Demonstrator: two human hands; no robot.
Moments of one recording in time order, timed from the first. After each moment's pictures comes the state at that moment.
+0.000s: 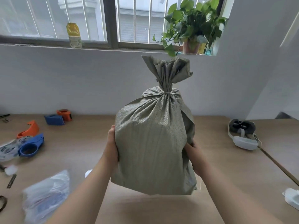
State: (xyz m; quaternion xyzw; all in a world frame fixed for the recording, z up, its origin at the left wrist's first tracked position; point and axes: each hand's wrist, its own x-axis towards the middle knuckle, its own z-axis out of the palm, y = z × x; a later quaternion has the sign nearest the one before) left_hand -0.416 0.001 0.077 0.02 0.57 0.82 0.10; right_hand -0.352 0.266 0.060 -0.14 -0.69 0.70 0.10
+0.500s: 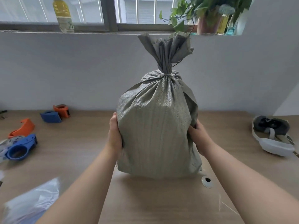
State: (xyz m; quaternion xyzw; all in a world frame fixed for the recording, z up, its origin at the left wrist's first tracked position) left_hand -0.551 0.045 0.045 -0.01 0.56 0.83 0.02; right_hand -0.511 0.312 0.036 -0.09 -0.71 0.69 0.10
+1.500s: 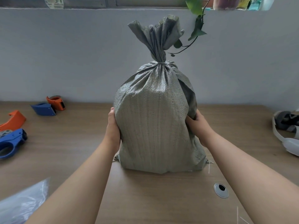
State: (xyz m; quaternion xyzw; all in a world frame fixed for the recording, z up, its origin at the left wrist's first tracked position) left_hand -0.634 0.054 -0.022 -0.03 0.58 0.81 0.01; right_hand -0.612 0.328 -0.026 -0.10 -0.78 0.61 0.10
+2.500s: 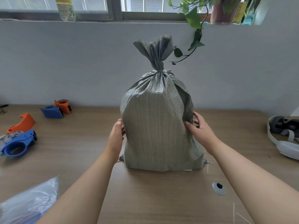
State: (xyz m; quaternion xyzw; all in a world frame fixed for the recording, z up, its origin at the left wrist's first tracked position) left_hand -0.592 0.030 -0.015 -0.05 0.68 0.73 0.02; right_hand -0.566 0.322 -0.004 -0.10 -0.83 0.55 0.09
